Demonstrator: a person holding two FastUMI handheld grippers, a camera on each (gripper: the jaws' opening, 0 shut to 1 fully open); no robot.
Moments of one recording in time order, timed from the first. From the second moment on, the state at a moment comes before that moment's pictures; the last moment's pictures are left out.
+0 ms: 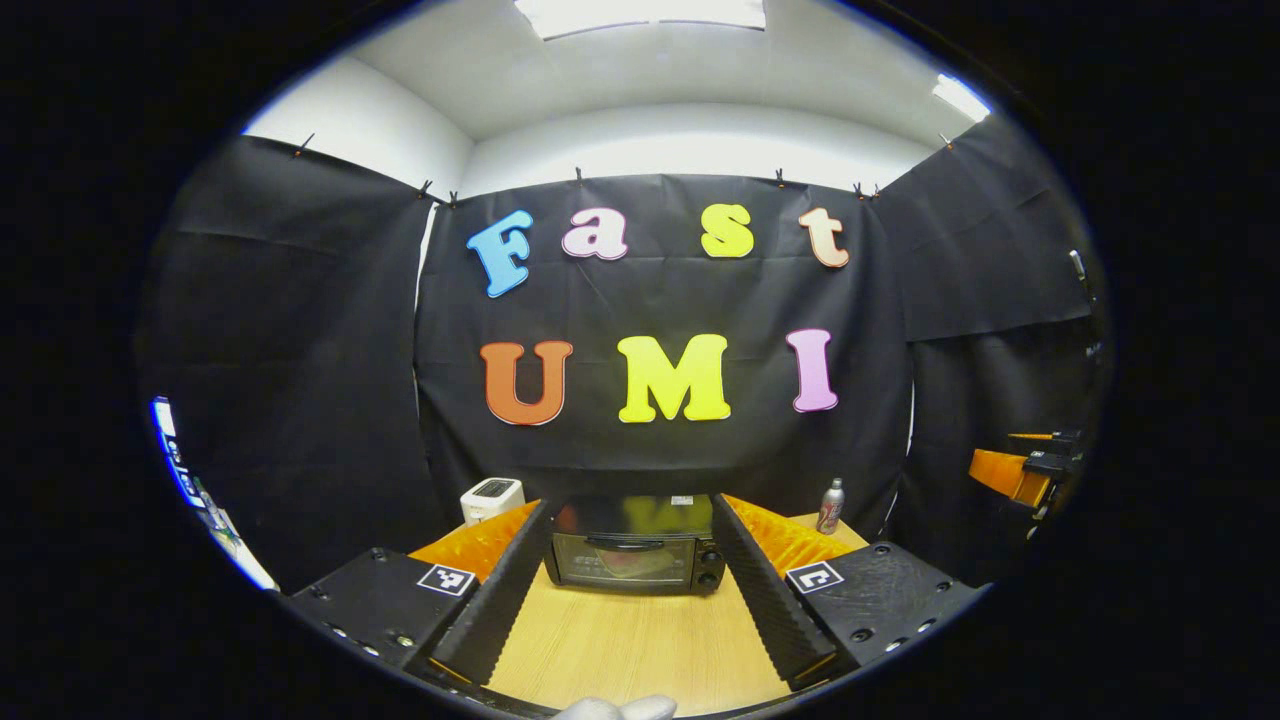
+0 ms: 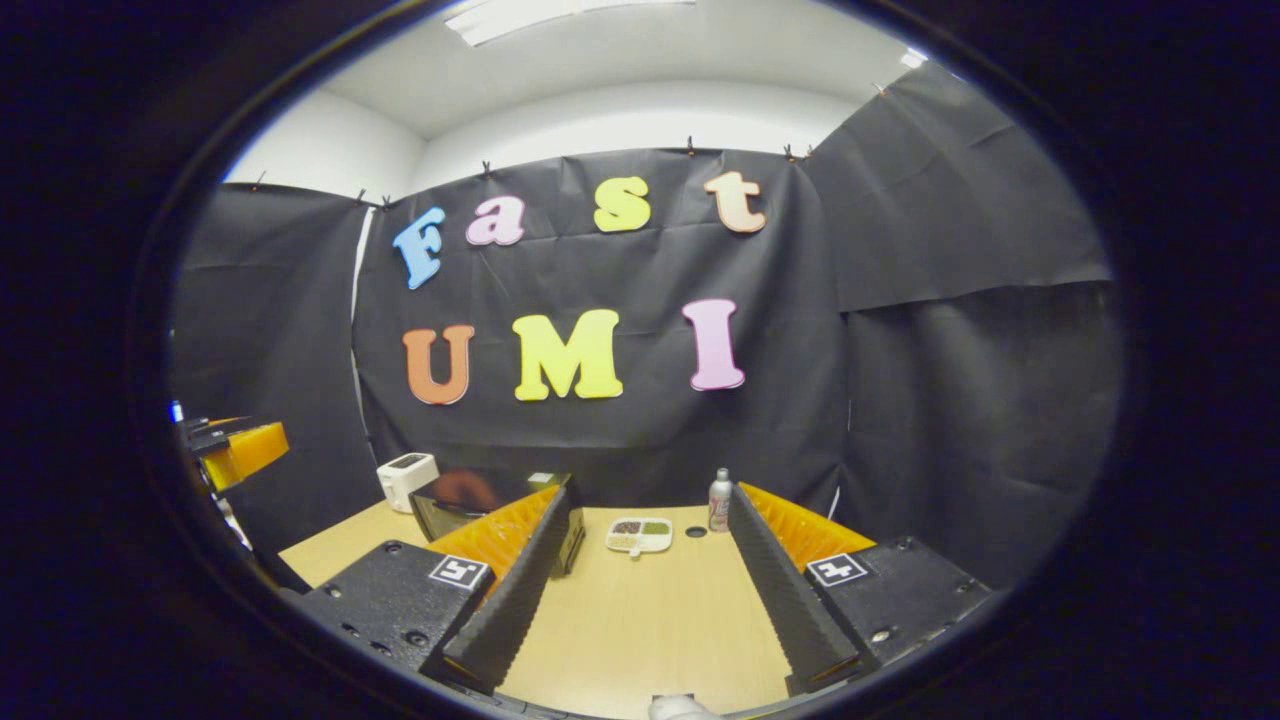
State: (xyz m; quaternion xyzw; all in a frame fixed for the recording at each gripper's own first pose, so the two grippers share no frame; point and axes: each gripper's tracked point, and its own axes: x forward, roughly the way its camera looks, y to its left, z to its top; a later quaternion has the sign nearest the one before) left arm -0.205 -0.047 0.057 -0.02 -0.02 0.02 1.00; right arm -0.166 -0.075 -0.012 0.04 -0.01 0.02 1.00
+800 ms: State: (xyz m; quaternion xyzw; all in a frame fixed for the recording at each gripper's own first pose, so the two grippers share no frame) left arm -0.231 -0.067 0.054 0.00 -0.01 0.02 1.00; right arm -0.197 -0.081 -0.017 0.05 -0.02 0.02 1.00
